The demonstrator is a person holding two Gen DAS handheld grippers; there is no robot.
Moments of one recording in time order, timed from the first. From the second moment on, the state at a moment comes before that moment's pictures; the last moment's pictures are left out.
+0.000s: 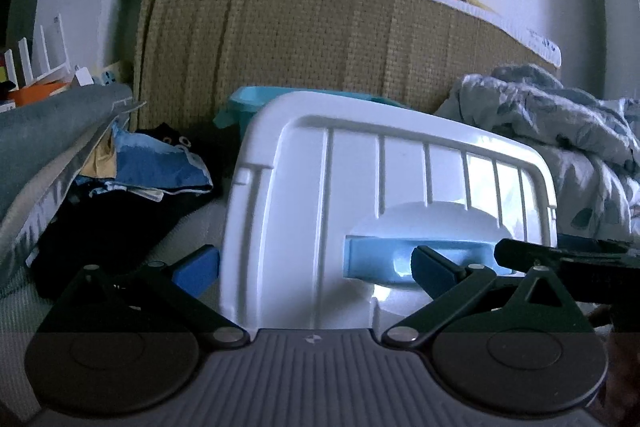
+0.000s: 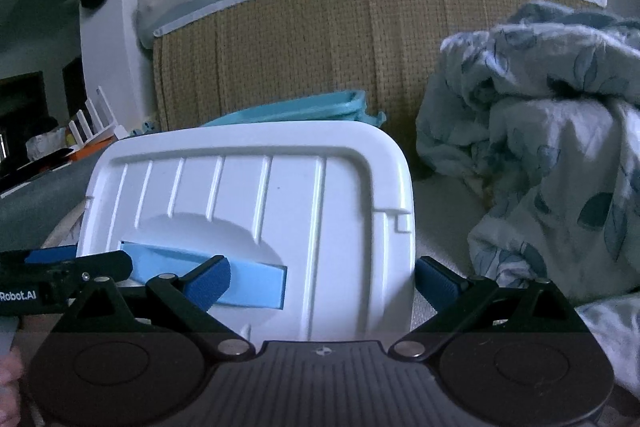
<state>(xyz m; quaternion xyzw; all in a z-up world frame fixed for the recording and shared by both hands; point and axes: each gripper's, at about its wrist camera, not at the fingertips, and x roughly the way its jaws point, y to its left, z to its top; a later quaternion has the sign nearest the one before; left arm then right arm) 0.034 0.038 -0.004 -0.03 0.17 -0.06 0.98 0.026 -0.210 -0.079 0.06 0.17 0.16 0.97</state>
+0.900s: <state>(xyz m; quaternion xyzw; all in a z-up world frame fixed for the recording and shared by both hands) 0.030 0.047 0.018 -0.04 0.11 -0.07 0.99 0.011 -0.201 -0.048 0.01 0.10 0.16 0.98</state>
